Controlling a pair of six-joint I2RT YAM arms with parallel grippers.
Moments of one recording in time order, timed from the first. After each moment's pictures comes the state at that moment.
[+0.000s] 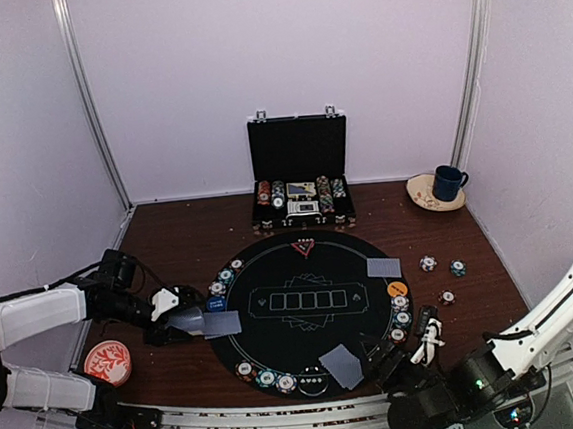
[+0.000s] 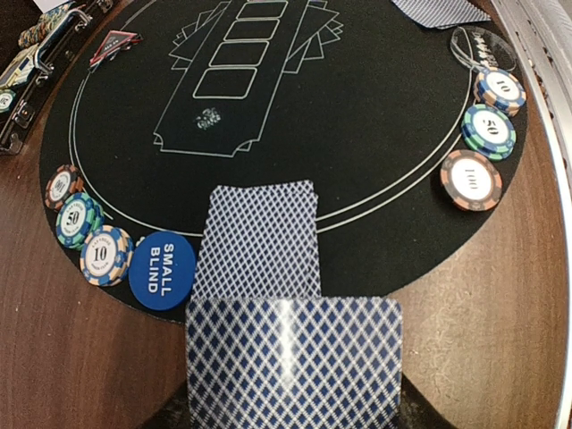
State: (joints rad) left arm -0.27 1.17 0.52 -0.44 0.64 1.03; right arm 1.80 1.36 0.54 -0.12 1.21 1.85
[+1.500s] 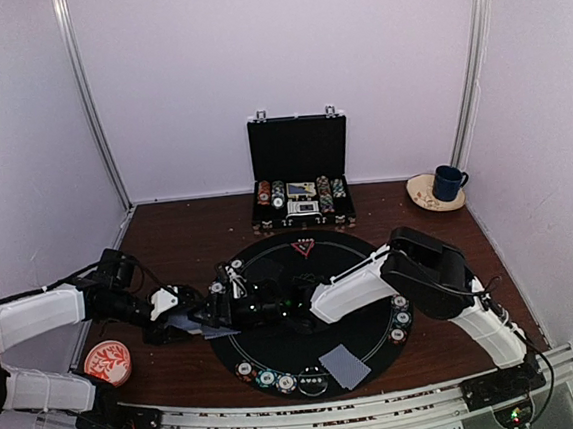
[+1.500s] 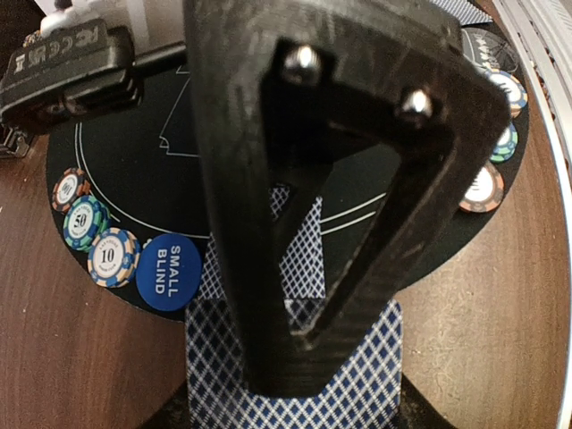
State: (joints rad) left arm -0.27 1.15 0.52 -0.44 0.64 1.03; right arm 1.11 2.42 1.56 0.62 -0.38 1.00
